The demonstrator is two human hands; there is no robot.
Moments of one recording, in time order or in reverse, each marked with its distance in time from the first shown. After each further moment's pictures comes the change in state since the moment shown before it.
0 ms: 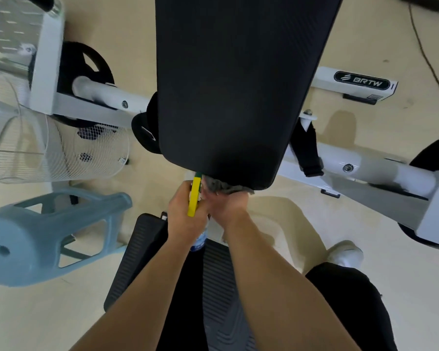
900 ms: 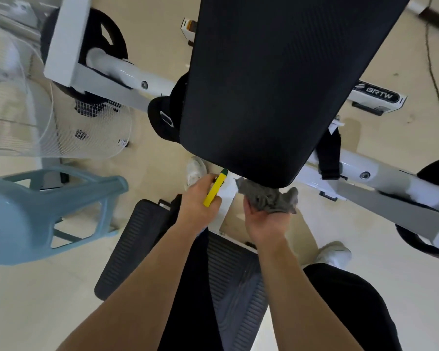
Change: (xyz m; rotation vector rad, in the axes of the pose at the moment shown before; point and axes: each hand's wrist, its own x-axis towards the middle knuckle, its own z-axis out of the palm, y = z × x) left_hand 0.020 -0.024 -0.021 0.089 -0.240 0.060; right_hand -0.017 -0.002 -0.043 0.154 0.115 -0.248
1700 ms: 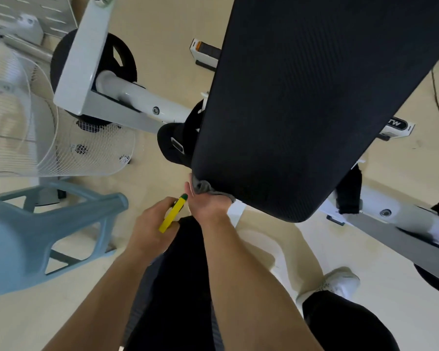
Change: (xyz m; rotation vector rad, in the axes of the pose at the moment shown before) left_hand 0.023 -0.079 -0.096 0.221 0.005 -0.030; right_hand 0.026 0.112 0.142 0.272 -0.100 0.453
